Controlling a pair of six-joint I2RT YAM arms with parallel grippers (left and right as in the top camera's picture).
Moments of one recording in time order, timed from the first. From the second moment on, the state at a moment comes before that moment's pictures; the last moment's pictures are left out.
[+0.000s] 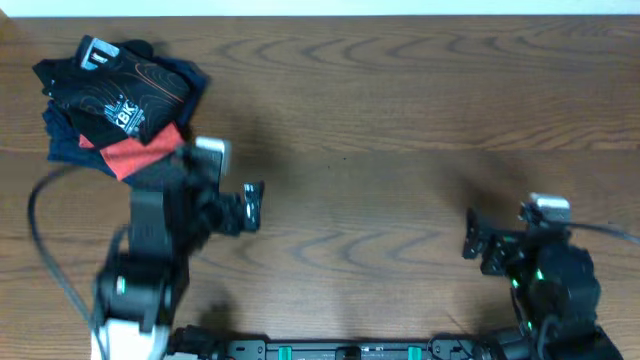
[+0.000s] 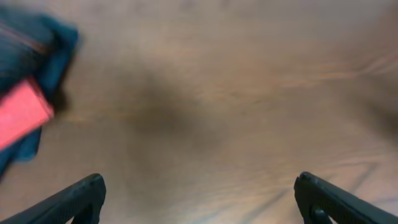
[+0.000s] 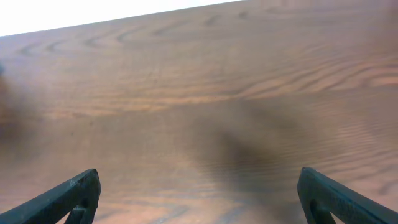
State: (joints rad) left arm -0.17 0.80 0.84 -0.70 0.18 -0.07; right arm 0.22 0.38 0.62 -0.75 0.17 0.26
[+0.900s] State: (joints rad) left arm -0.18 0.62 0.76 -0.69 0.17 -0.07; right arm 0.22 0.35 0.62 -1.01 0.19 0.26
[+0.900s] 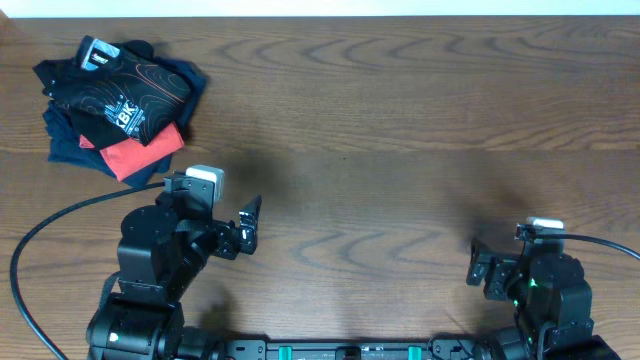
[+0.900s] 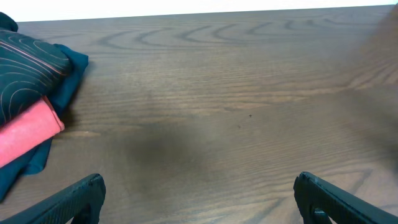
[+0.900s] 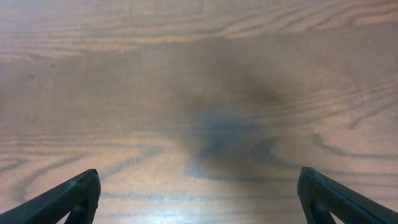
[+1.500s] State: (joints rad) left arm -0.18 0.62 0.76 -0.69 0.17 -0.07; right arm 0.02 0.03 0.41 -0.76 0.00 0.10
